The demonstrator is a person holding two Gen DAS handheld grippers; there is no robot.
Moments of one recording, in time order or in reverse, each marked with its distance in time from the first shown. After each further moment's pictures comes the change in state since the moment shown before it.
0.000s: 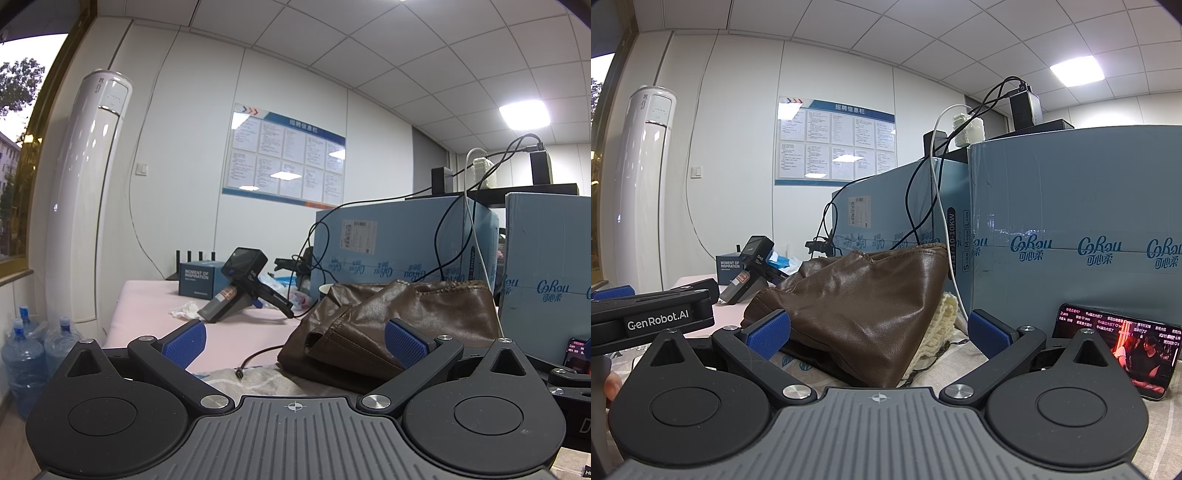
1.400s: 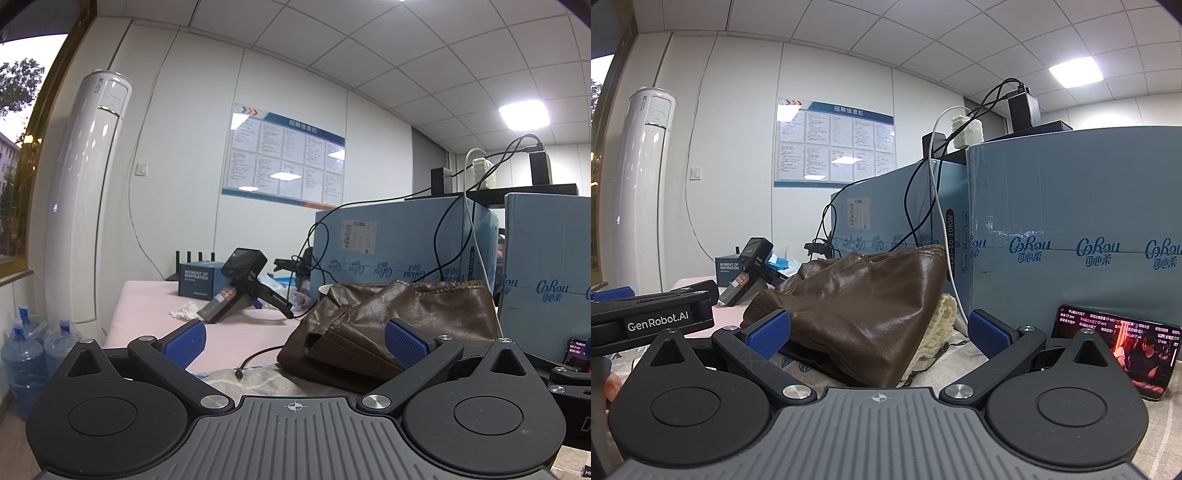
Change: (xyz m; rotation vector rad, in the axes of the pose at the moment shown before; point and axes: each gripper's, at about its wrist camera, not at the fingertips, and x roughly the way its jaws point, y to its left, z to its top) left arm -0.001 0.001 0.000 -0.002 -0.007 0.000; right arm -0.002 0.000 0.000 0.003 -0.007 -0.006
